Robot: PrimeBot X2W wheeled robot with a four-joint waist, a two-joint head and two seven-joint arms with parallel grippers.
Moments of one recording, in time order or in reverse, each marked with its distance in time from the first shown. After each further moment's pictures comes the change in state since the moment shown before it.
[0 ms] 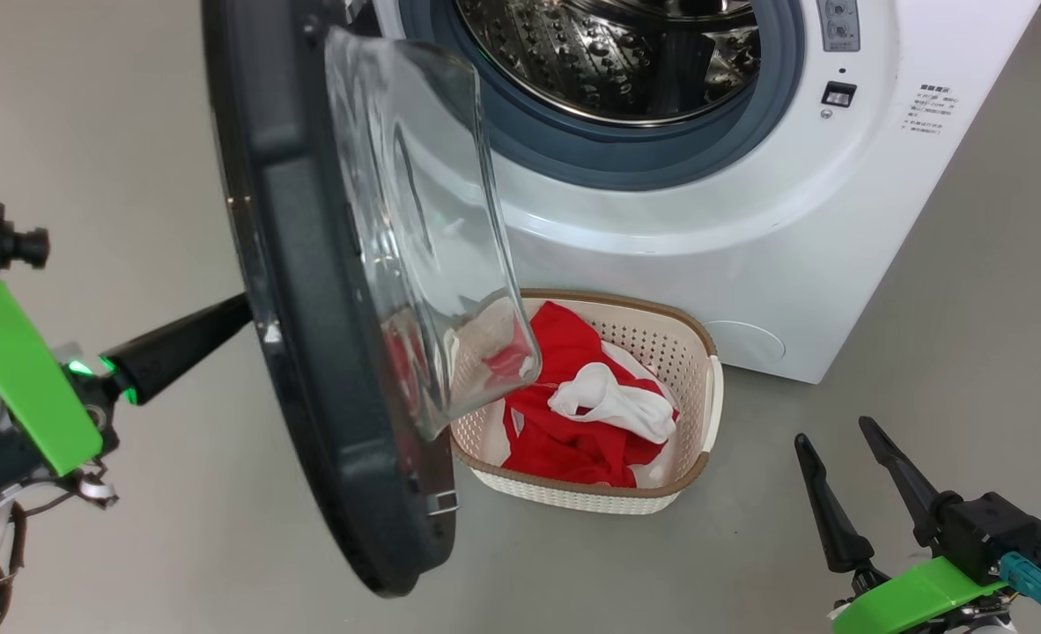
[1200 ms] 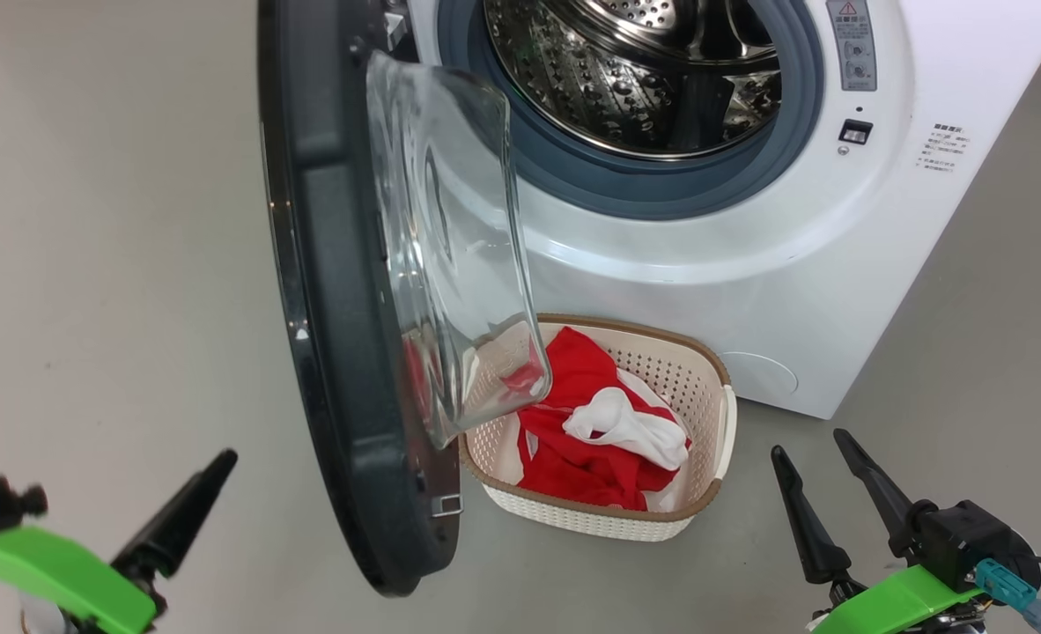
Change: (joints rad) left arm 0.366 -0.059 -0.018 0.165 0.092 -0.001 -0.499; right arm 0.002 0.022 0.035 0.015 0.017 0.000 0.000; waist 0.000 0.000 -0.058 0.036
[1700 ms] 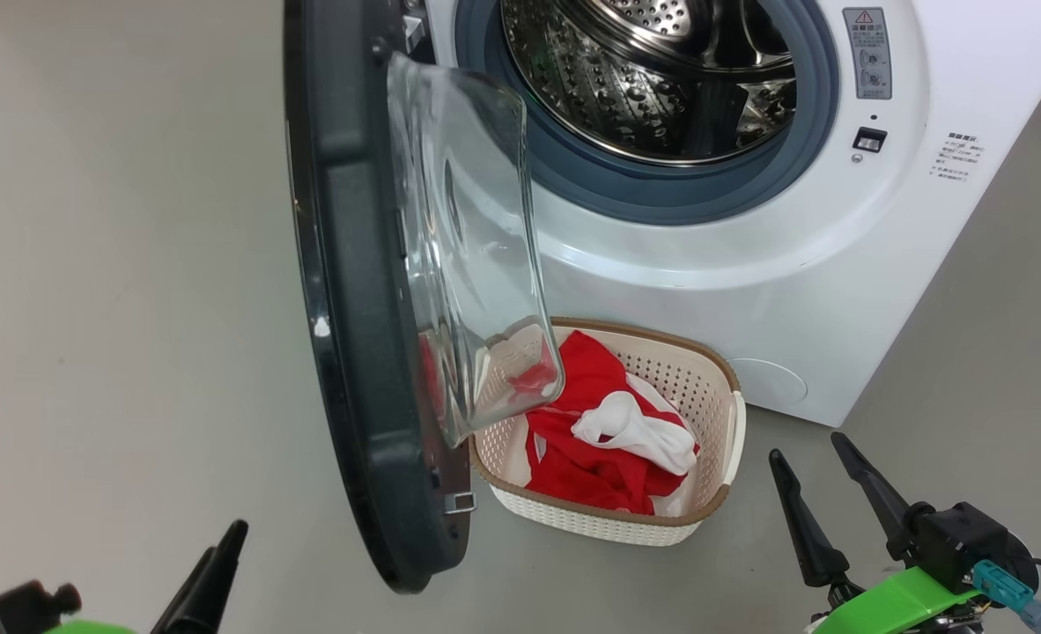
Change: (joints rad) left arm 0.103 -0.067 -0.091 0.091 0.002 0.000 -0.274; right arm 0.000 0.000 0.004 0.010 0.002 0.000 0.000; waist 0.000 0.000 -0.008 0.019
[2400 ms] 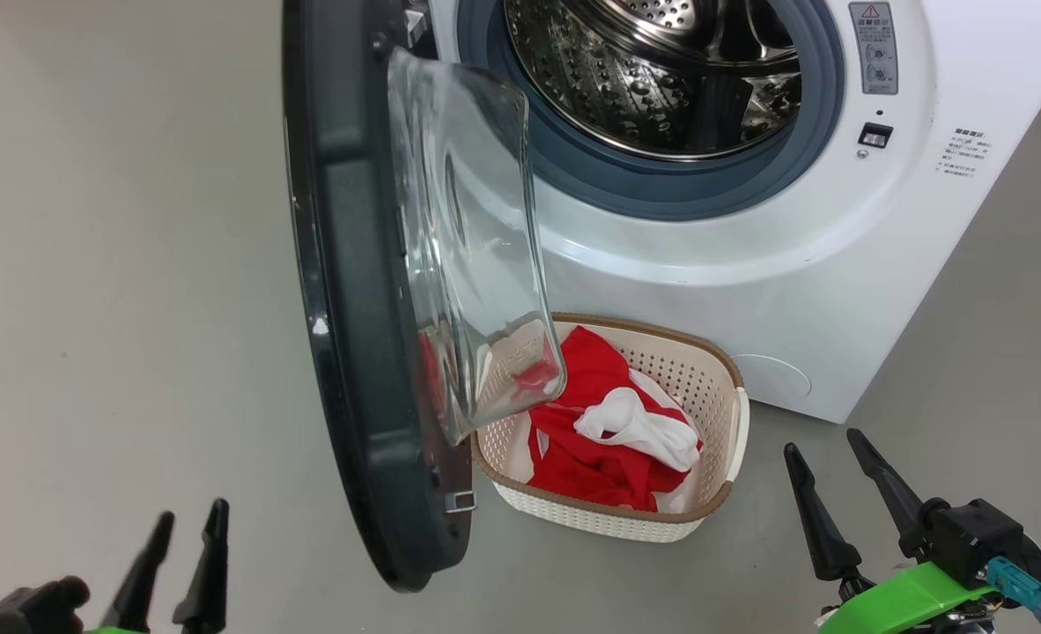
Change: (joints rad) left arm 0.006 -0.140 0.127 0.075 0.614 -0.001 -0.222; right arm -0.001 0.004 -0.029 0.005 0.007 0.000 0.000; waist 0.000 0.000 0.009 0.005
